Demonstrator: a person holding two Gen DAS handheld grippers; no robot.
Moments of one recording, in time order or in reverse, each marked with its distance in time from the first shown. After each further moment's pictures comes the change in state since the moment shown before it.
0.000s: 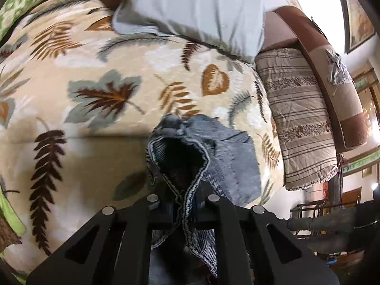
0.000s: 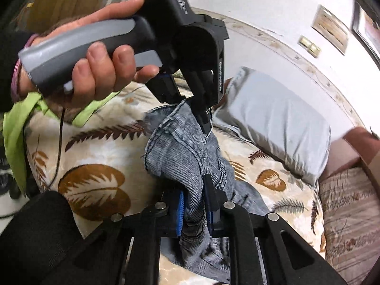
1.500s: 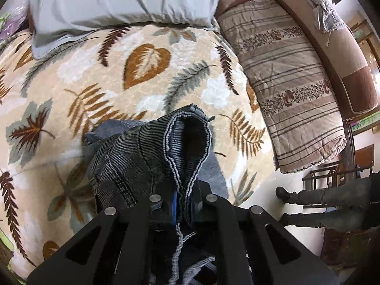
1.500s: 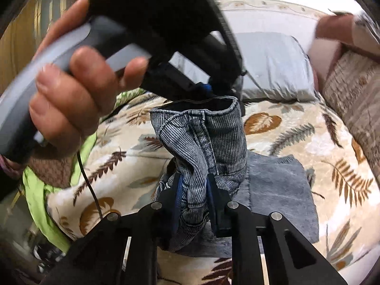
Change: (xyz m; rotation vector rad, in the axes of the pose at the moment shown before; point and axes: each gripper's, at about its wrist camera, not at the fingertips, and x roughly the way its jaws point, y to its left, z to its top) left arm 0.085 -0.181 0.023 0.201 0.154 0.054; right arm -0.004 -0.135 -0.068 0.627 0.025 0.135
